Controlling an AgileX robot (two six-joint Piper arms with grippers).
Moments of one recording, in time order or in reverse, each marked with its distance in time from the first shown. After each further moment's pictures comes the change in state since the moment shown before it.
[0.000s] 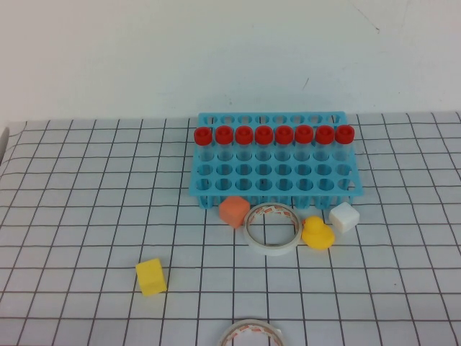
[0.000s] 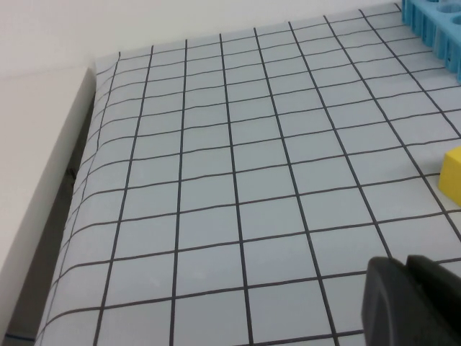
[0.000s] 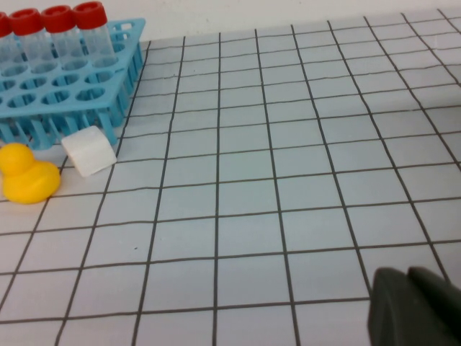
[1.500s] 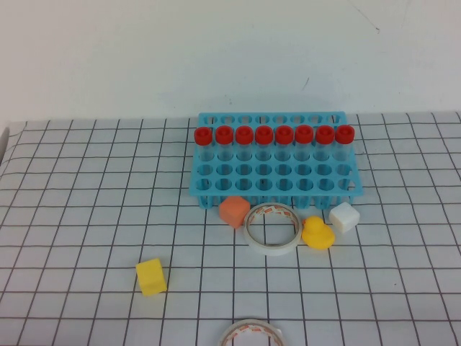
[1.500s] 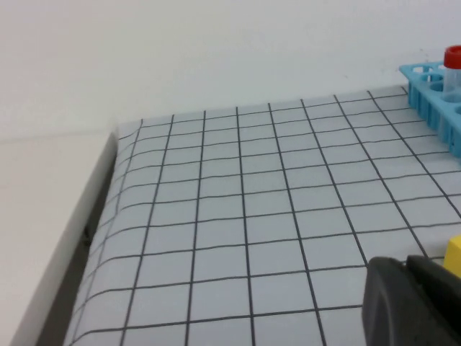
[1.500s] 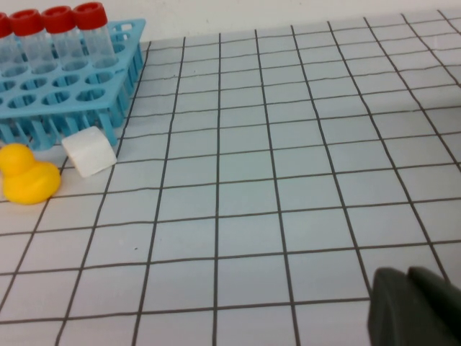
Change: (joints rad) right arm 0.000 0.000 0.000 0.000 0.000 0.000; left arm -0.039 0.000 -0.049 0.156 -0.081 -0.200
